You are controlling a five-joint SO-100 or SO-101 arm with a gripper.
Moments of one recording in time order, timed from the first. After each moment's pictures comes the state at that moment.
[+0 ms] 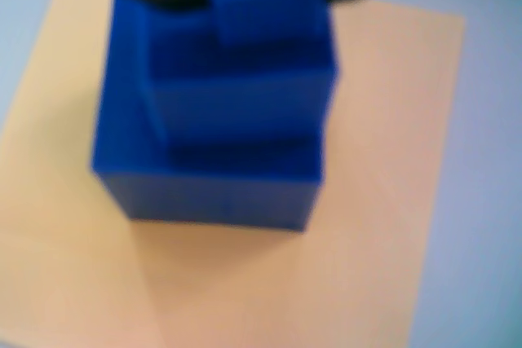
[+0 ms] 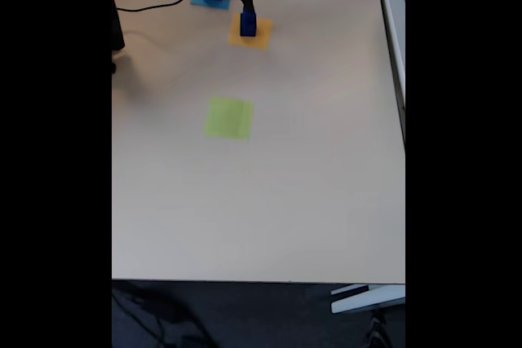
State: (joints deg) arm -14.3 72.9 75.1 68.2 97.6
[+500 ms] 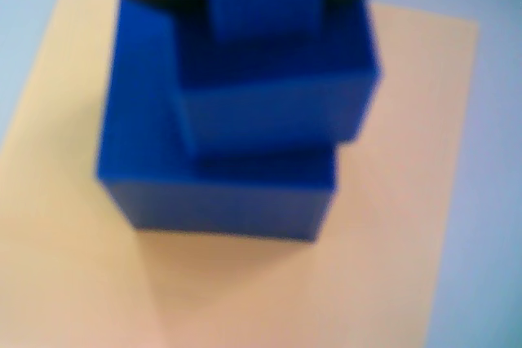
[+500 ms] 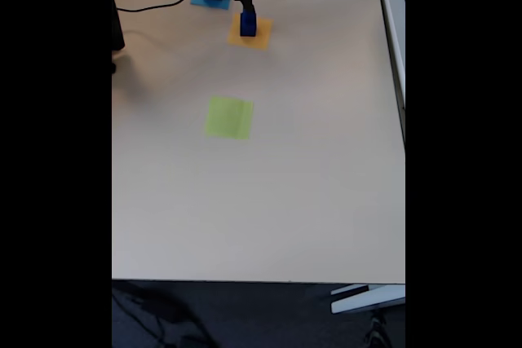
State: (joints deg) arm -14.2 72.8 75.2 68.2 97.5
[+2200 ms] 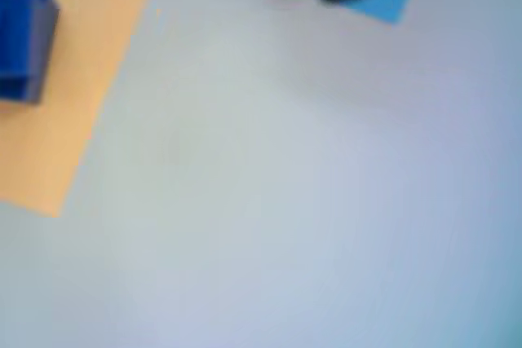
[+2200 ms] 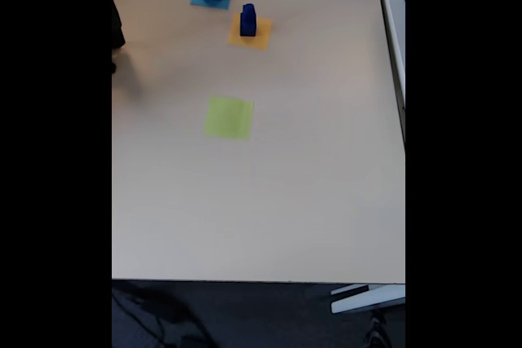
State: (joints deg) arm -25.2 86.8 63.5 72.2 107.1
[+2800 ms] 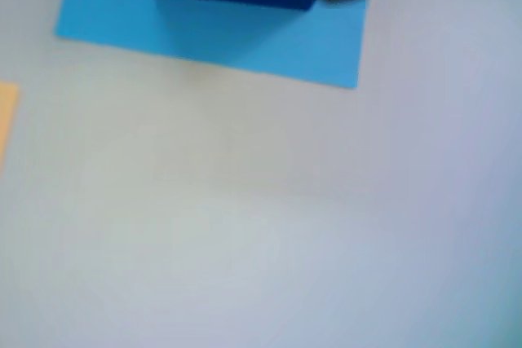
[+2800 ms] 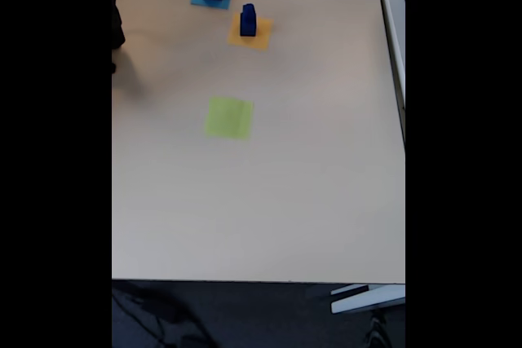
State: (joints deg) arm -29.2 71.3 58.8 73.7 119.4
